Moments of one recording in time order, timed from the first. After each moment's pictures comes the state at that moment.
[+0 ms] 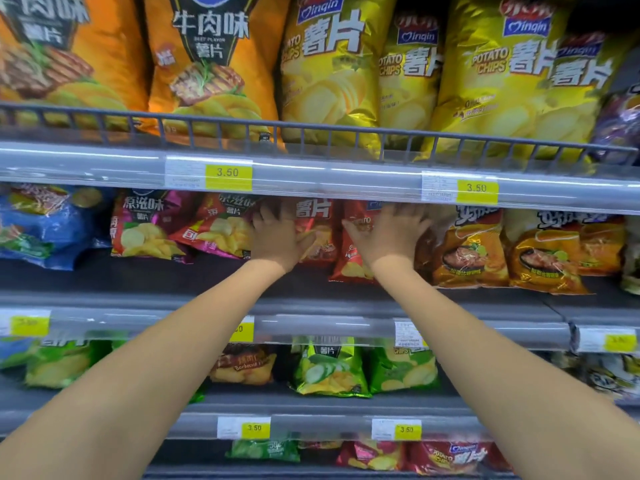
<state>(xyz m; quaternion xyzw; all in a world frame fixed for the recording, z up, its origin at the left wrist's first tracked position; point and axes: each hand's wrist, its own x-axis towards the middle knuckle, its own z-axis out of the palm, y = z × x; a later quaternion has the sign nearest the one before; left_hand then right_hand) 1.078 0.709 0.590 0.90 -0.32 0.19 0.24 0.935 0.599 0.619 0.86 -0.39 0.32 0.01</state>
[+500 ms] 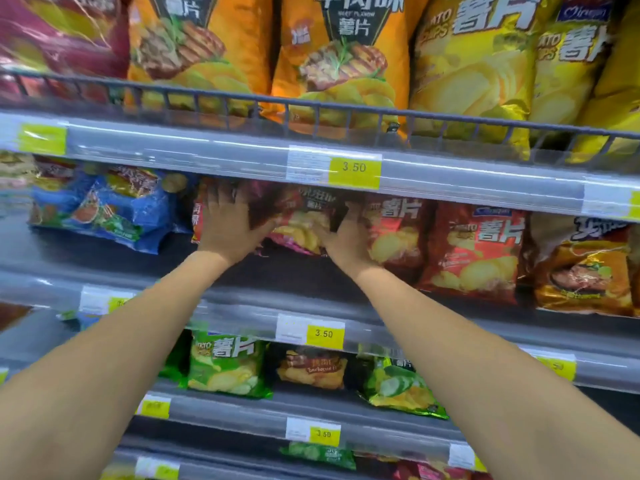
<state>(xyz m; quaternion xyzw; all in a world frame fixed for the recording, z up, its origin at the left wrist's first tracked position) 1.204 0.873 0.583 0.88 -0.28 0.30 0.25 1.102 0.701 0.579 0.85 -0.20 0.33 -0.37</state>
